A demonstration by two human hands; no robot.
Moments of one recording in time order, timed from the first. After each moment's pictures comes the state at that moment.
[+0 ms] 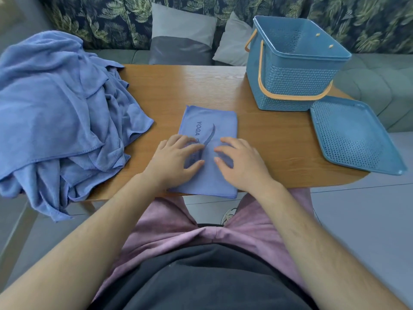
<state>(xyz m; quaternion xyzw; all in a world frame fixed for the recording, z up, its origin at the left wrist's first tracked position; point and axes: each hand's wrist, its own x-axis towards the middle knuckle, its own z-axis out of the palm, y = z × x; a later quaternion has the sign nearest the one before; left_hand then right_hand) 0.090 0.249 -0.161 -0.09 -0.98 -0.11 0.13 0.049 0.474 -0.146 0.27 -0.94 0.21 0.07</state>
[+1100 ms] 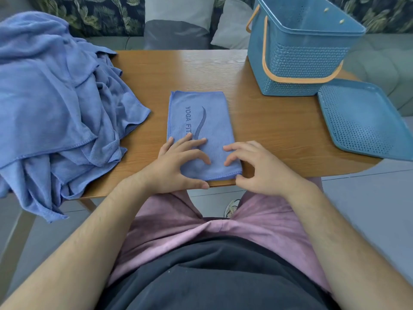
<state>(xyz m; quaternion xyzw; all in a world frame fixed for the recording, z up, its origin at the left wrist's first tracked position) 0.120 0.242 -0.149 -0.17 -0.94 -0.30 -0.05 0.065 0.514 -0.144 0.38 -0.88 0.30 -0.05</state>
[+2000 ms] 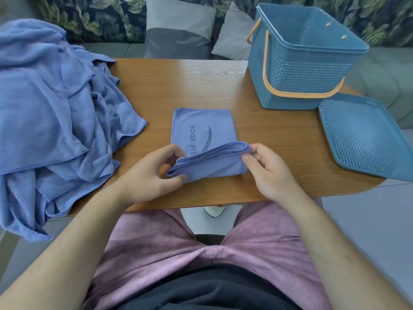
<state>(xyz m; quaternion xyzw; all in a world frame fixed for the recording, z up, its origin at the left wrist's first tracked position) 0.121 0.231 -0.116 -0.11 -0.87 -0.49 -0.01 0.055 0.507 -0.128 0.19 -0.81 0.56 -0.06</state>
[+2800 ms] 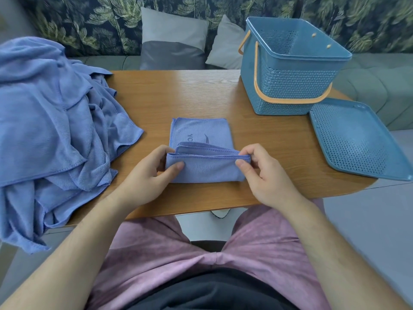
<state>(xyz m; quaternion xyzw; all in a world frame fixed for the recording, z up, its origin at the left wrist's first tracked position) 0.113 0.233 -0.127 -0.04 -0.84 -0.54 0.03 0.057 0.516 -0.125 0.26 -0.86 0.45 0.04</state>
